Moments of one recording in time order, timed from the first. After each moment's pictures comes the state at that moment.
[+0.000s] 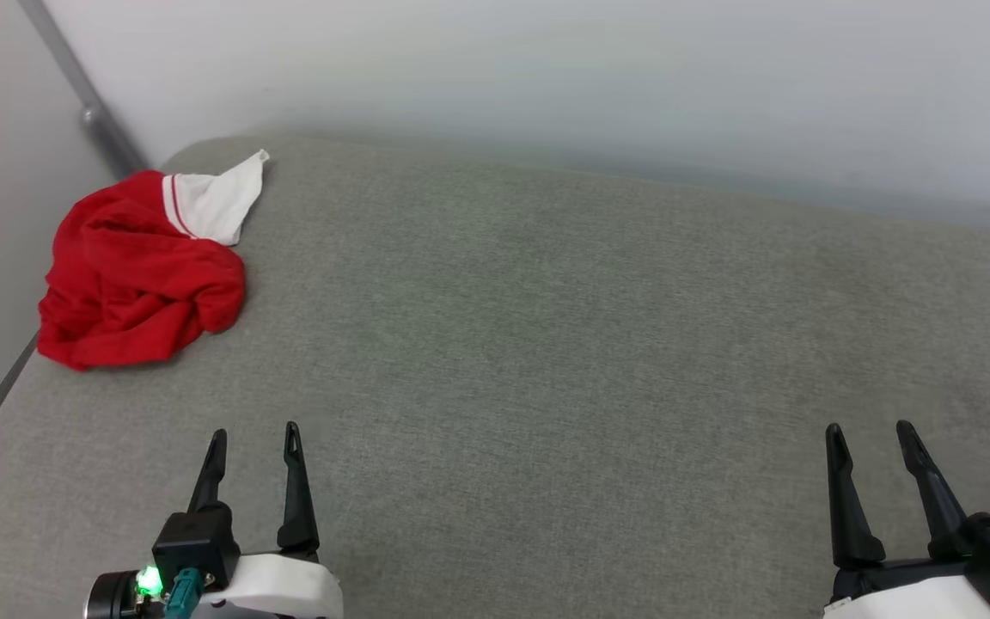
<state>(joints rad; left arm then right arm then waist) 0.01 0.05 -0.04 0.13 -0.10 0.10 -0.26 0.10 -0.05 -0.05 0.02 0.14 0.13 -0.26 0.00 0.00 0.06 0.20</state>
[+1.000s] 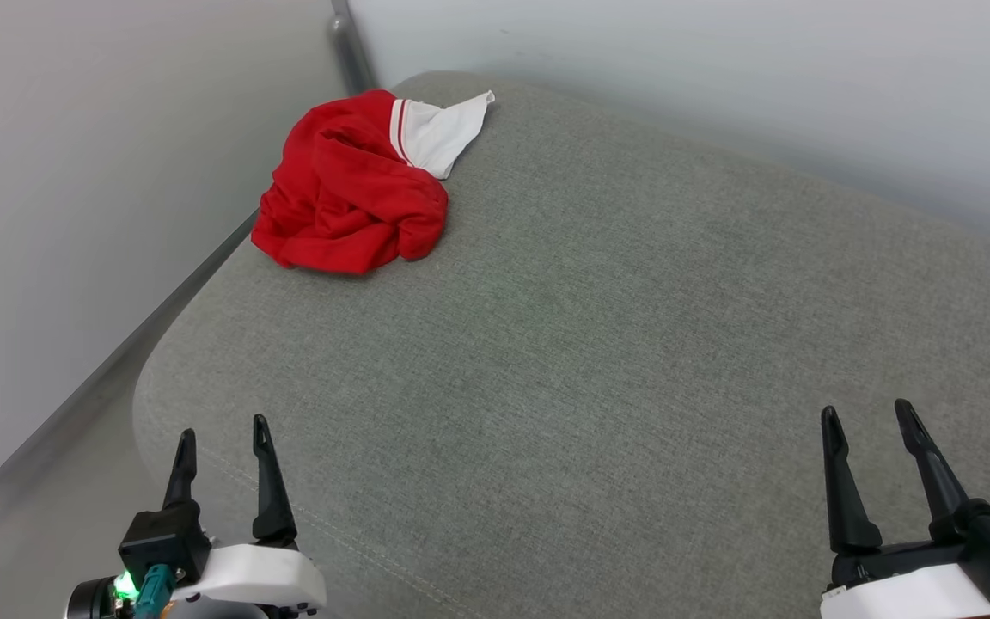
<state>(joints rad) 0.01 0.05 -0.02 0.12 -0.17 0.15 -0.26 0.08 -0.05 -0.05 -0.02 0.07 0.13 -0.26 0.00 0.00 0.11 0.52</state>
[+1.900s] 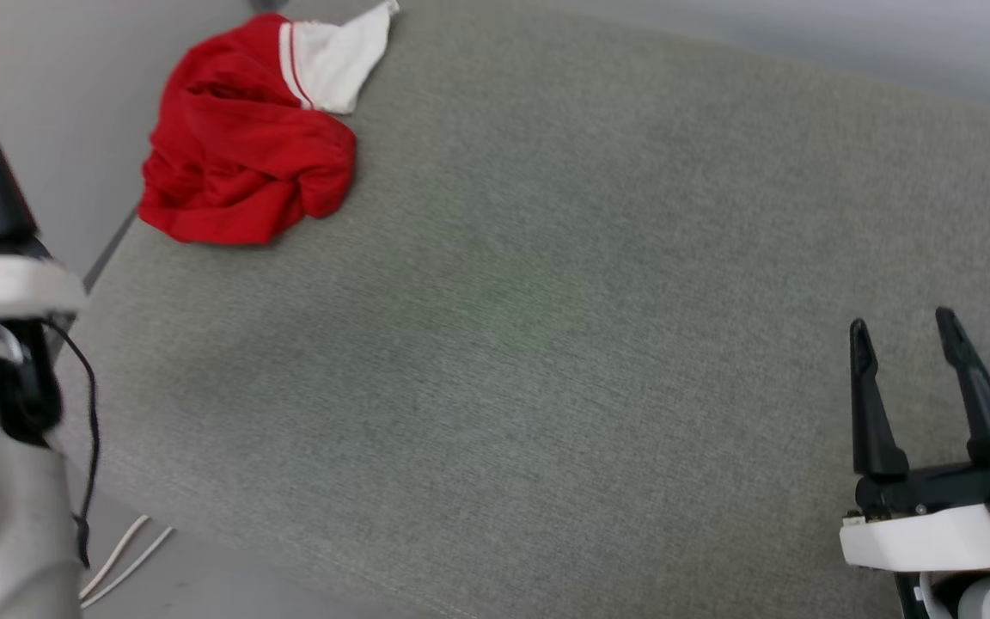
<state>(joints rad) -0.53 0.25 0.24 0.28 -0.17 -0.03 -0.26 -0.02 -0.05 -0.06 -0.10 -0.03 0.13 -0.26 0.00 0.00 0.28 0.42</state>
